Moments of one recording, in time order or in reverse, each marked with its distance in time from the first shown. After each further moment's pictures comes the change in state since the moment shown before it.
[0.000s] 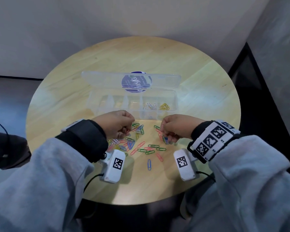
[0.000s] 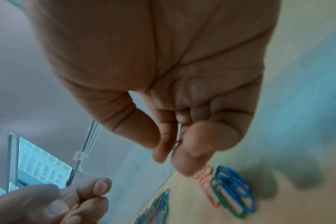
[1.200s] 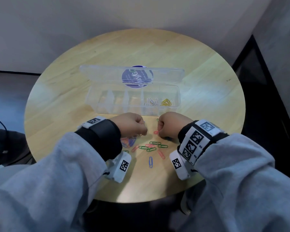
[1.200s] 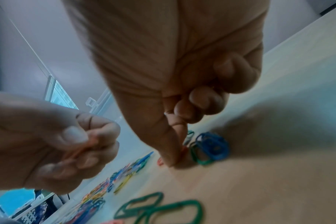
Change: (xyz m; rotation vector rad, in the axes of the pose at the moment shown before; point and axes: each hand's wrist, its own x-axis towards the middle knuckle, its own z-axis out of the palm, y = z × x) left_hand 0.007 -0.002 0.023 0.515 -0.043 0.060; right_hand 0.014 -0.009 0.020 -0.608 0.149 -0.015
